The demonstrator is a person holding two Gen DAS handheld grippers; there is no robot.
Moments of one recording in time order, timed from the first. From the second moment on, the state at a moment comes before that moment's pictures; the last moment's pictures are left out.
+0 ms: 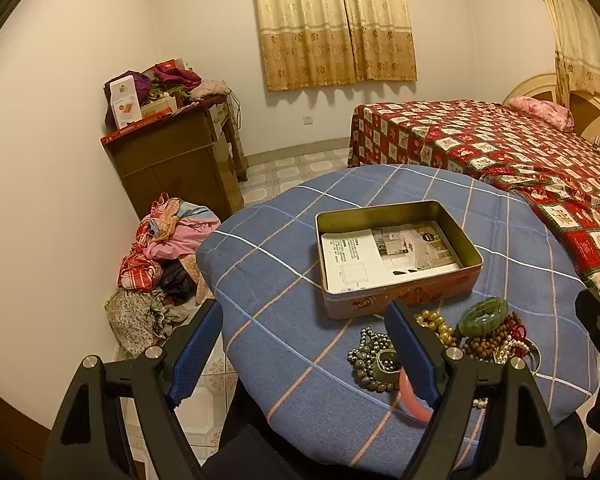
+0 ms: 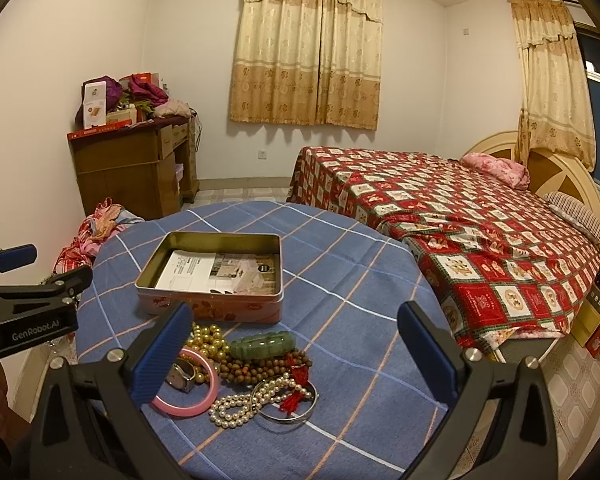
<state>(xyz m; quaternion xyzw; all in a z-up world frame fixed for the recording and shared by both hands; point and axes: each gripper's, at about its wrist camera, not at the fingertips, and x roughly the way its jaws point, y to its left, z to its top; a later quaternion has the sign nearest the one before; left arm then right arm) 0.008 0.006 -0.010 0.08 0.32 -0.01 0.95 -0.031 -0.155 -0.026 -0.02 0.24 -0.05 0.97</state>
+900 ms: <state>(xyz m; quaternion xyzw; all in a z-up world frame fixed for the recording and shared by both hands) 0.030 0.002 -0.075 0.09 0.37 -0.02 0.92 0.000 -0.181 -0.089 -0.03 0.30 -0.08 0.95</state>
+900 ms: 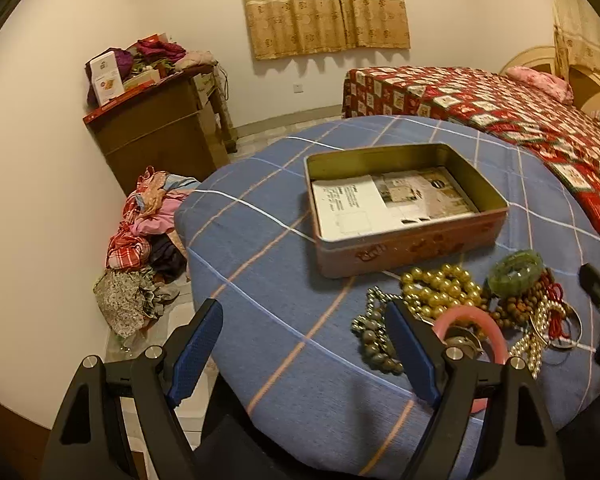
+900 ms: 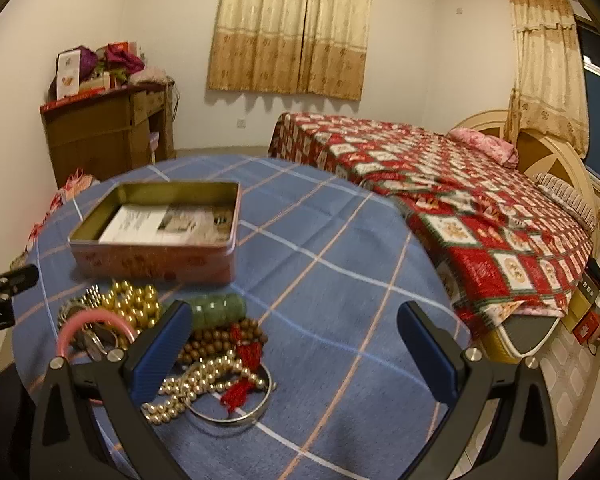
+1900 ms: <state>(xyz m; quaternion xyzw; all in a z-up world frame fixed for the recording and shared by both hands) 0.023 -0.038 -0.109 0.09 0.44 -0.15 0.88 0.004 -0.180 -0.106 -0.02 0.31 -0.07 0.95</state>
